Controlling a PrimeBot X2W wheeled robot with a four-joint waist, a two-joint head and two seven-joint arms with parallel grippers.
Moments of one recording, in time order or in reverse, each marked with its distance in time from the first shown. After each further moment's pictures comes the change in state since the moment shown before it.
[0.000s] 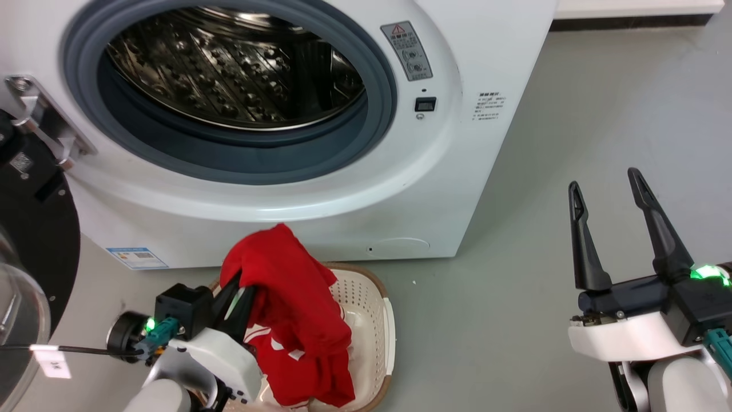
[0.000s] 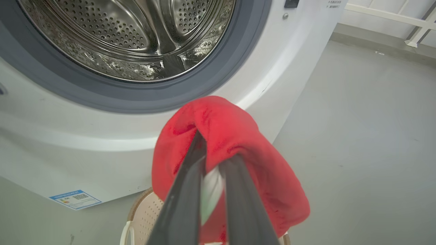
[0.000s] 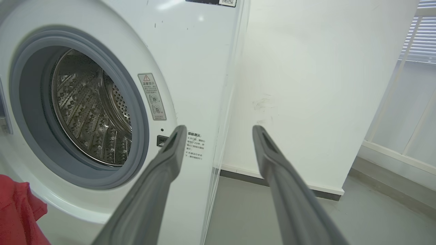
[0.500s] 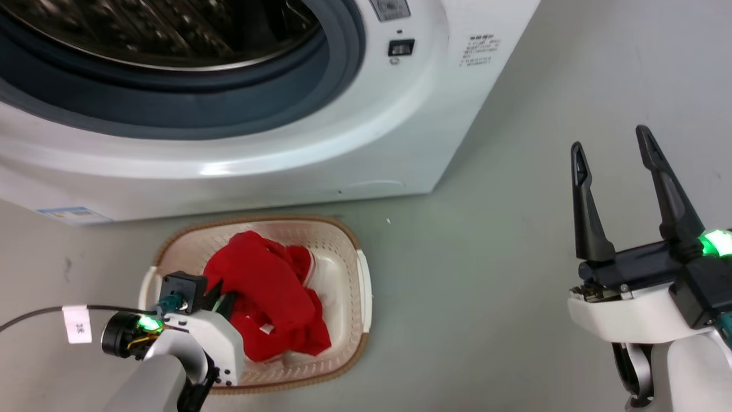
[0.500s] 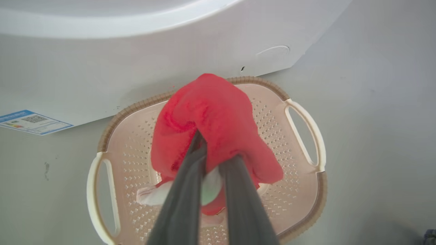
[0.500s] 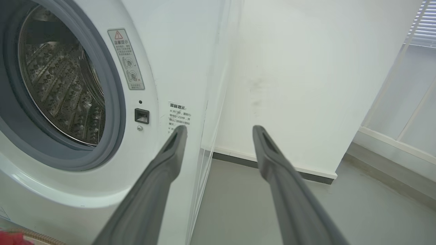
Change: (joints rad) left arm -0.200 -0.082 -0.046 0.547 -0.004 -0.096 -0.055; right arm -0.080 0.000 0.019 -0.047 -0.012 0.000 0.000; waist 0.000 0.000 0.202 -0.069
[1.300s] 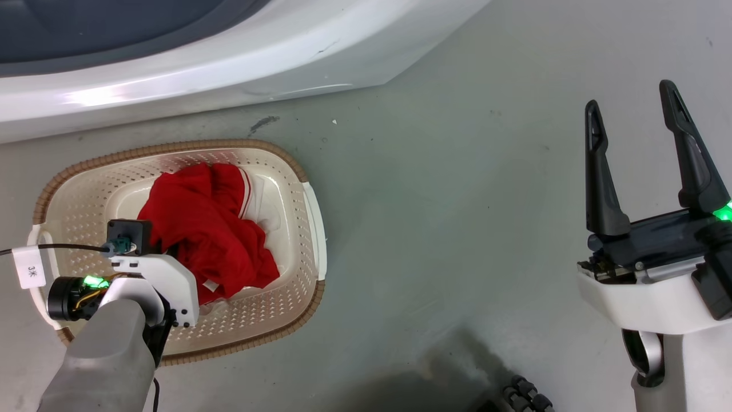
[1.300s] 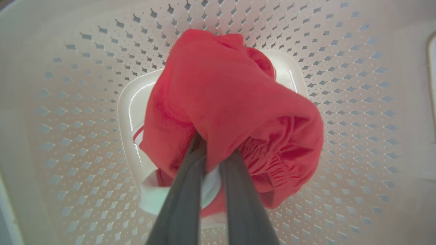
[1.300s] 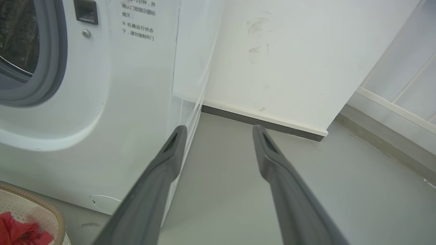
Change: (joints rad) left arm -0.346 -0.046 0.022 0.558 -0.017 -0.032 -0.078; right arm -0.073 0.000 0.010 -0.071 -0.003 0.000 0.000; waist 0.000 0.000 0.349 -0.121
